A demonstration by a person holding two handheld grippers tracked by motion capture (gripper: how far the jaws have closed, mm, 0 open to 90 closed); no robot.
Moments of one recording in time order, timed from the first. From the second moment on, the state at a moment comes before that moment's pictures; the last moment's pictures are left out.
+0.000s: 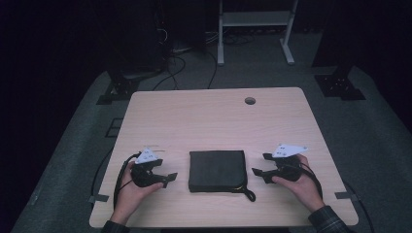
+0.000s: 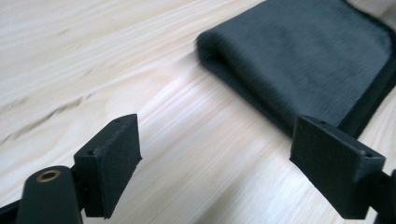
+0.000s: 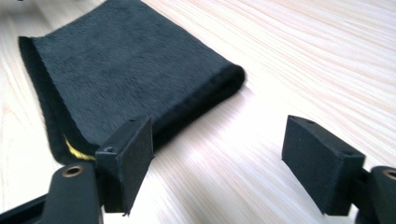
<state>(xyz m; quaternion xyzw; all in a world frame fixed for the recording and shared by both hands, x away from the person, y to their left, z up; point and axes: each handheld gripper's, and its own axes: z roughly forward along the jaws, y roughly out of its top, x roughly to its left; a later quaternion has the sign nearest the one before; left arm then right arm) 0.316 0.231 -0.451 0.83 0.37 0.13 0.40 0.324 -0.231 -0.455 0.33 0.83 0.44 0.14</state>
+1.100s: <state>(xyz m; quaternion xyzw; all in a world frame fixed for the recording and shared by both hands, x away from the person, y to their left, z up) 0.298 0.269 -0.484 0.84 0.39 0.17 0.35 0.301 -0.303 -0.487 0.41 0.82 0.36 0.18</state>
